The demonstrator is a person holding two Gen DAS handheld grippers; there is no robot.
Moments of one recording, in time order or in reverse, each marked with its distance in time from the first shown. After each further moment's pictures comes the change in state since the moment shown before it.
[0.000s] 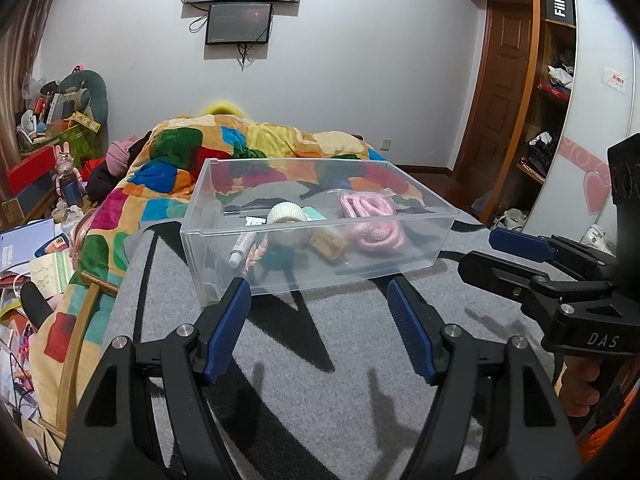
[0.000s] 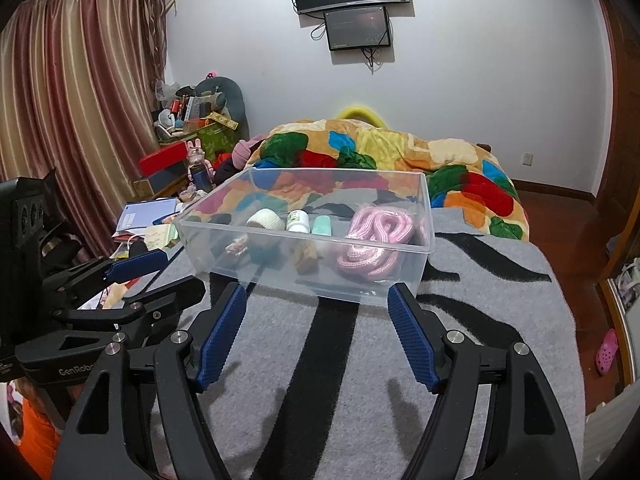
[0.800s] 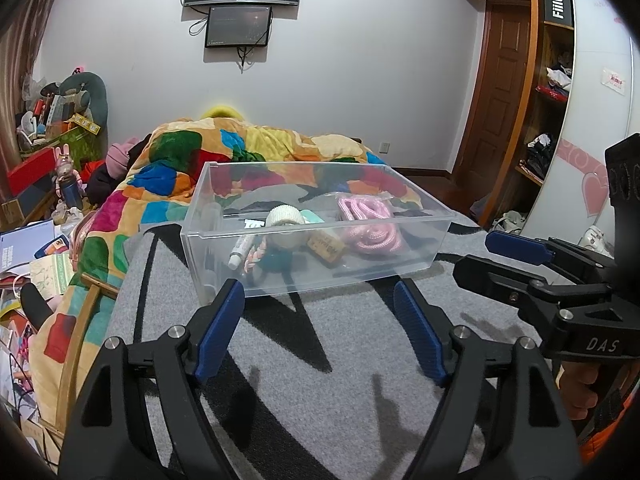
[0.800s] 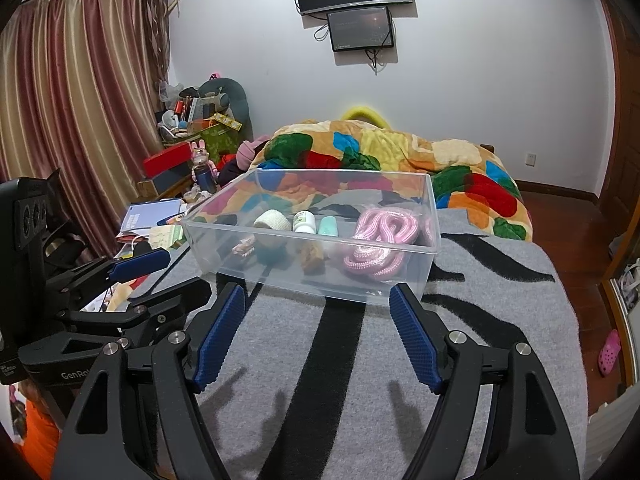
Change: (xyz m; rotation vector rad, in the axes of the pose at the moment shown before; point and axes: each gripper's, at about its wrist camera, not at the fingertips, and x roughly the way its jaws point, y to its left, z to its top) left arm -0.003 -0.003 0.002 0.000 -0.008 -0.003; right arm -0.001 0.004 -0.001 0.001 -0.002 0.012
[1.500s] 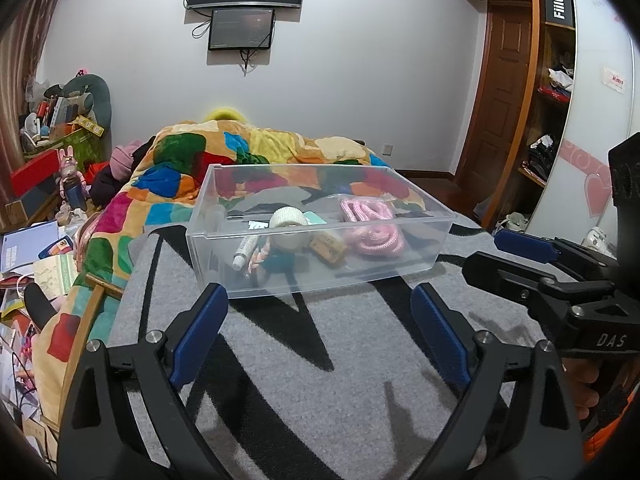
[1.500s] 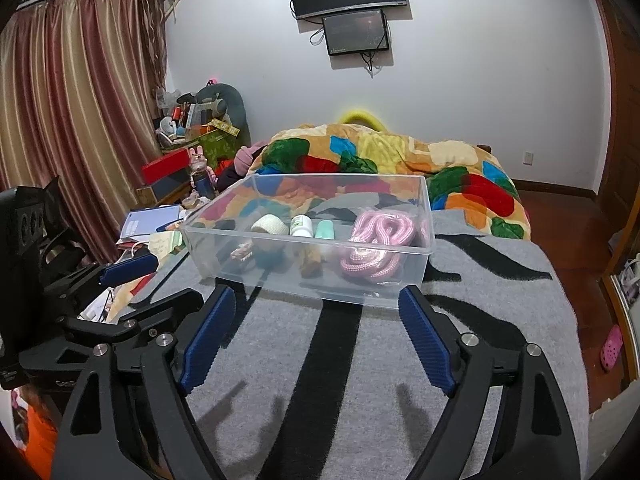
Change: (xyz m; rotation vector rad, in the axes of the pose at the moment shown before) left arm -0.005 -0.001 -0.001 -0.001 -0.012 0.014; right arm -0.007 -0.003 0.000 0.016 -0.022 0.003
